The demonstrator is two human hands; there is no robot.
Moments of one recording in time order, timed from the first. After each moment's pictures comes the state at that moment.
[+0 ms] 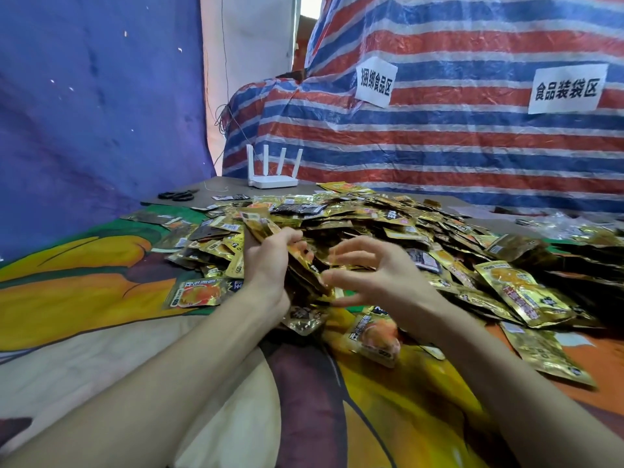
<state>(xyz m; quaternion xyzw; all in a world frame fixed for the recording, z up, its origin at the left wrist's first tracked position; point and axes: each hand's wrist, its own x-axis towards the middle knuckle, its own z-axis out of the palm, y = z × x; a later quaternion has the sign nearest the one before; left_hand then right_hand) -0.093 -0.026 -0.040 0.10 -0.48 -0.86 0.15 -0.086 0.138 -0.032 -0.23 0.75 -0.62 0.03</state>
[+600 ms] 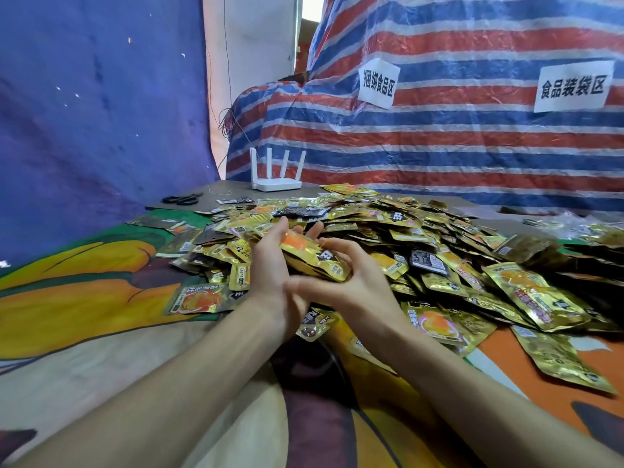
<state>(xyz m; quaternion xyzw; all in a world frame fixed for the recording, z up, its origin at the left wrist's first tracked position) -0.080 -0.019 -0.031 0.02 -0.33 -0.94 0.09 -0.081 0.097 -0.057 -0.24 0.73 -0.64 -0.06</state>
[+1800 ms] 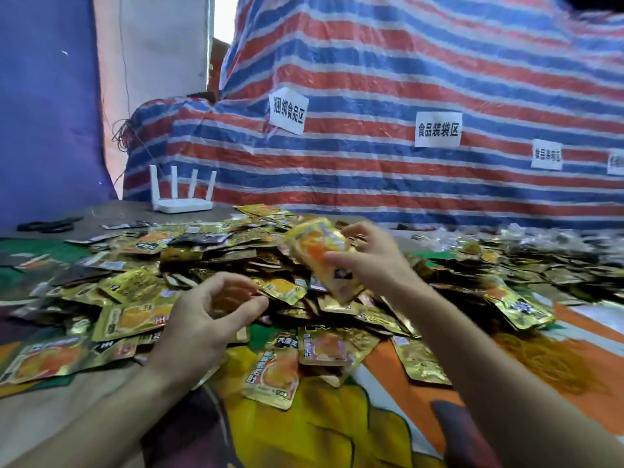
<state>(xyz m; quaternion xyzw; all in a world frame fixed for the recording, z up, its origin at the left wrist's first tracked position) -0.072 0.002 -0.055 -0.18 -0.73 -0.63 0.20 -0.114 0.236 0.024 -0.08 0.85 -0.50 -0.15</state>
